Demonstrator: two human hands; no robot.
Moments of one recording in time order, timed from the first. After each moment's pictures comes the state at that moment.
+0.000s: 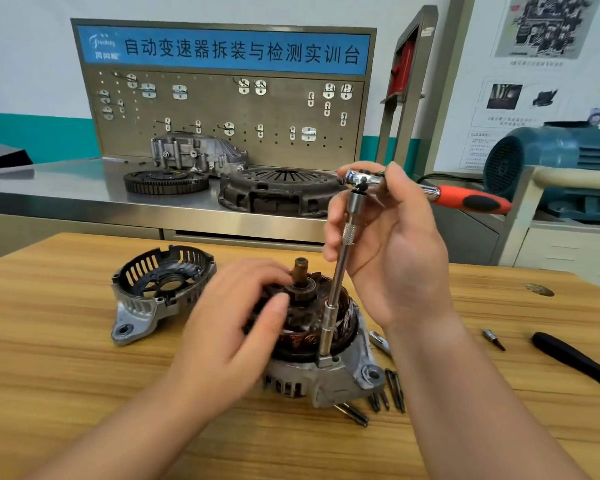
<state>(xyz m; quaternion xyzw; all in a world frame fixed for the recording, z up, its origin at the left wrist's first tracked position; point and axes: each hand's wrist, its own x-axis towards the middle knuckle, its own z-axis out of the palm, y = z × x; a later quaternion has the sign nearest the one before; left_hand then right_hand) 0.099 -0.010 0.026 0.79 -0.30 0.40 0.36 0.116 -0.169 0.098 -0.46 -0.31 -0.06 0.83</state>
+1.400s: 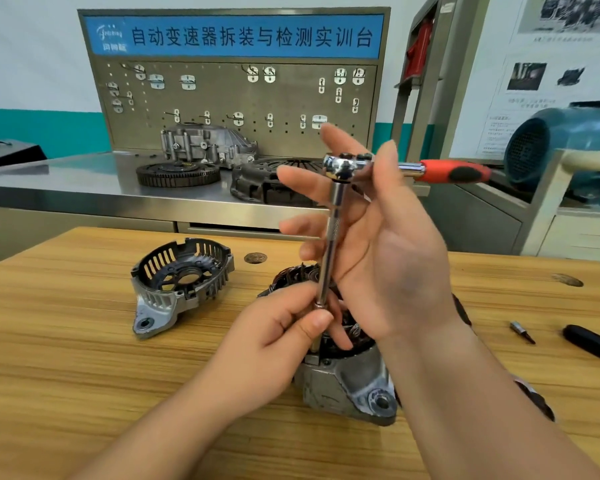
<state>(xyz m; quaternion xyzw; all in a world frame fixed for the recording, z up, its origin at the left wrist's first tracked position) 0.097 -0.014 0.021 0.75 -0.33 0.15 0.55 0.101 -0.136 0.095 -0.47 -0.35 -0.04 0.81</state>
